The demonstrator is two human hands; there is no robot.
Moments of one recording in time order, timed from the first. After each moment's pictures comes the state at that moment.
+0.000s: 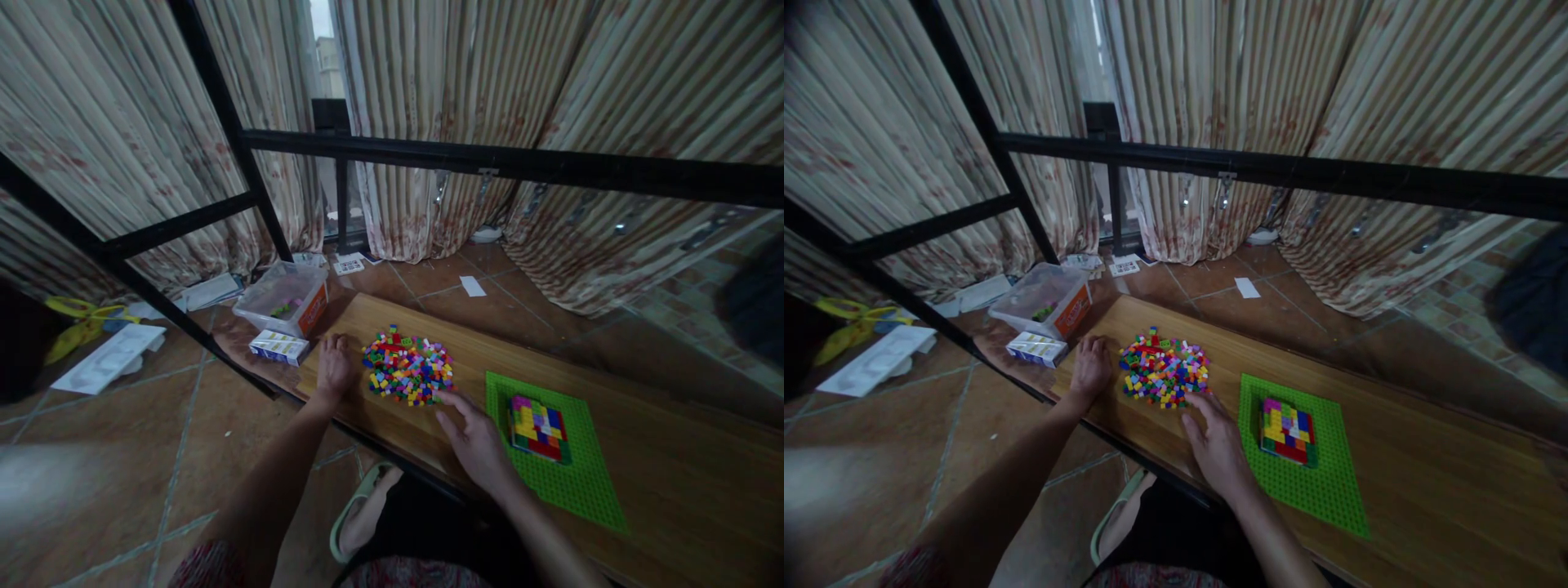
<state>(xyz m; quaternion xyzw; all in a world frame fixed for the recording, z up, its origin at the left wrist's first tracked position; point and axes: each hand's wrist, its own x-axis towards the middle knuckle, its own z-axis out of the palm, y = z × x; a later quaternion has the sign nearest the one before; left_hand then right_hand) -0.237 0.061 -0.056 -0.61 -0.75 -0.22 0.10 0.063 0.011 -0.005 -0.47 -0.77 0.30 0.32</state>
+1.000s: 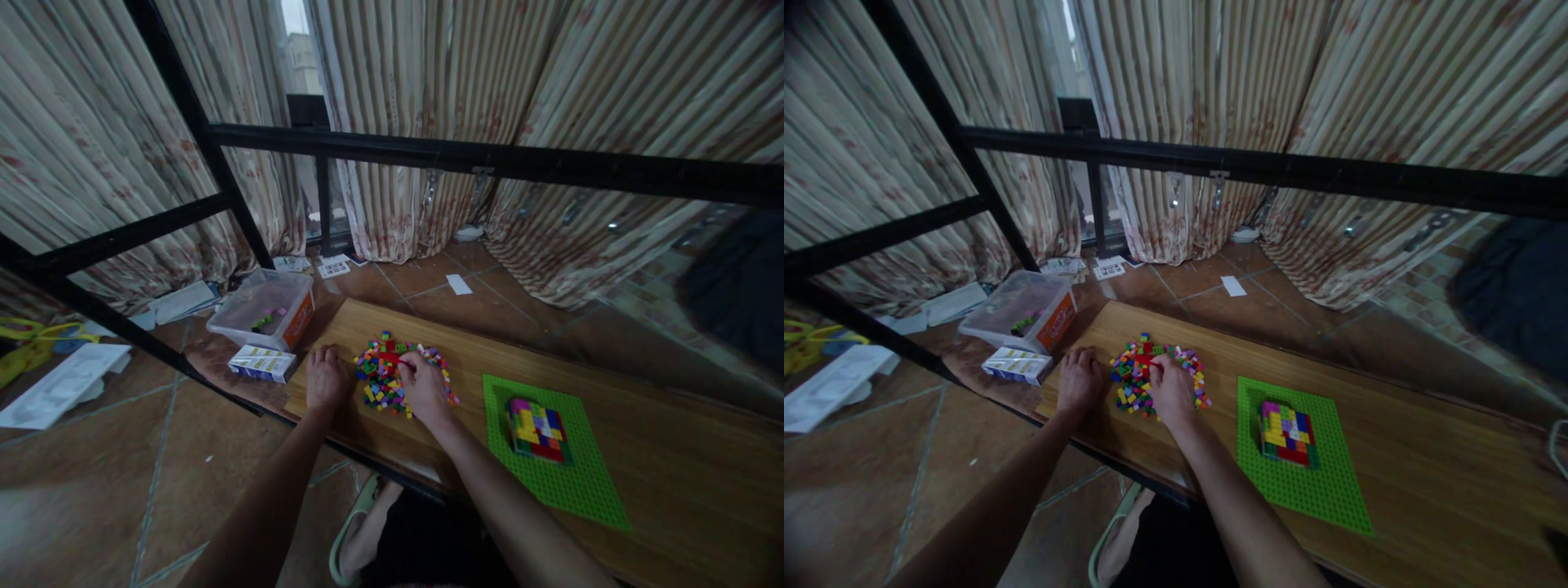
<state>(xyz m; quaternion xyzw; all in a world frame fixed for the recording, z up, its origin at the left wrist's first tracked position) -0.238 0.061 -0.053 -0.59 -0.76 -0.25 0.09 -0.034 0.081 -0.004 -0.55 -0.74 0.25 0.30</state>
